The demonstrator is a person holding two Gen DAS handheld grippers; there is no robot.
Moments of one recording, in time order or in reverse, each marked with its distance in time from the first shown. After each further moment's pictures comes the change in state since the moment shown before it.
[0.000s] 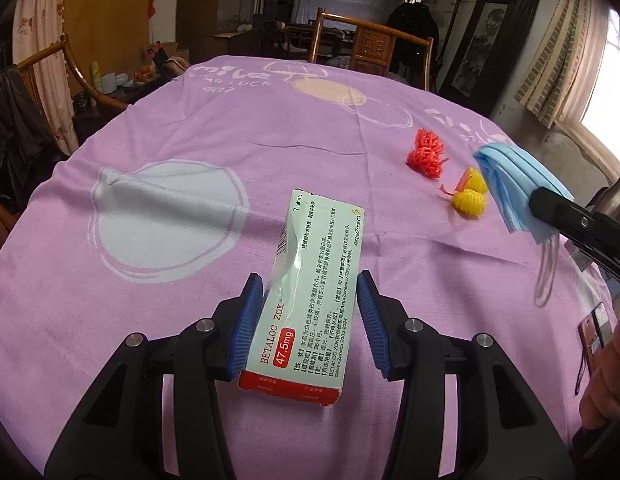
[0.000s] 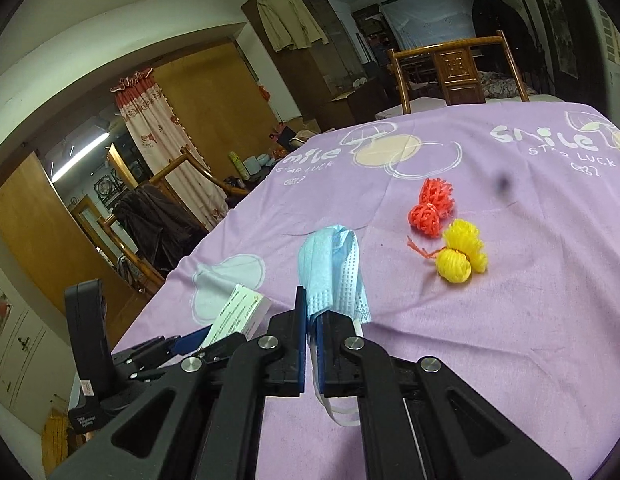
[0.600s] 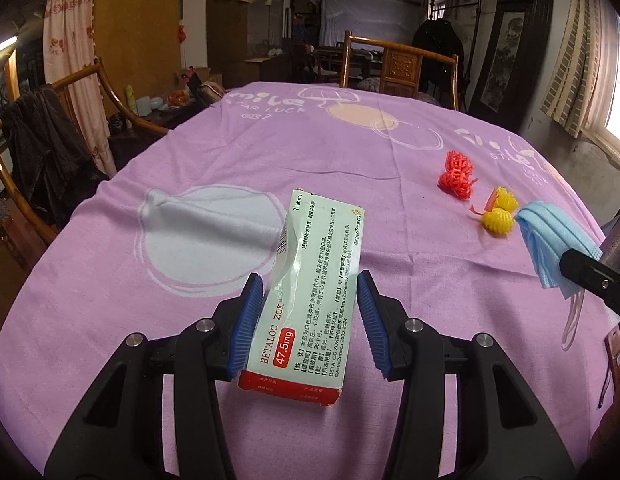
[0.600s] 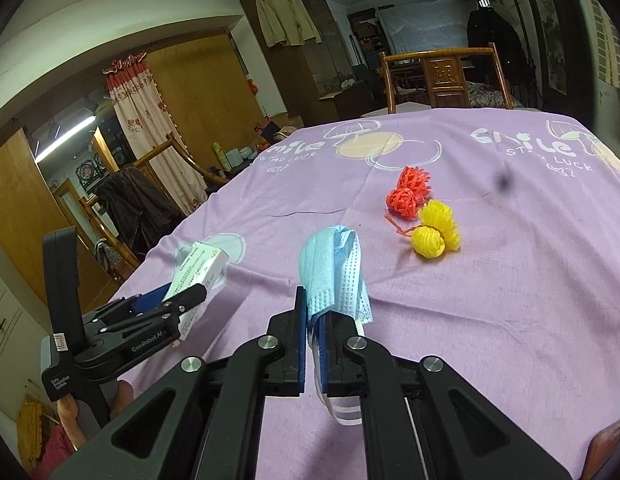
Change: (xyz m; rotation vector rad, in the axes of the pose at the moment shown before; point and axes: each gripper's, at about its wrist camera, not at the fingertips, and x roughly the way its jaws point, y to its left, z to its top) left arm -0.017 0.001 -0.001 0.001 -0.101 0.137; right arm -0.011 0.005 -0.025 -0.059 0.001 -0.094
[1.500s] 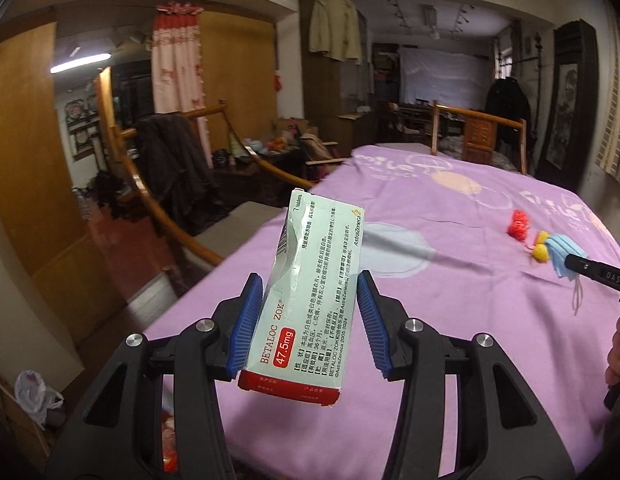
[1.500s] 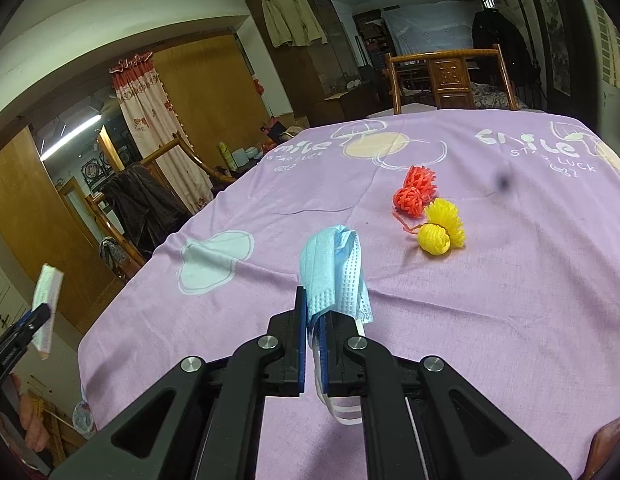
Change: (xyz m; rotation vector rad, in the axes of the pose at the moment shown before) left arm -0.183 0.098 -0.058 -0.110 -0.211 0.311; right arm -0.008 0.006 -0.005 -0.009 -0.001 0.018
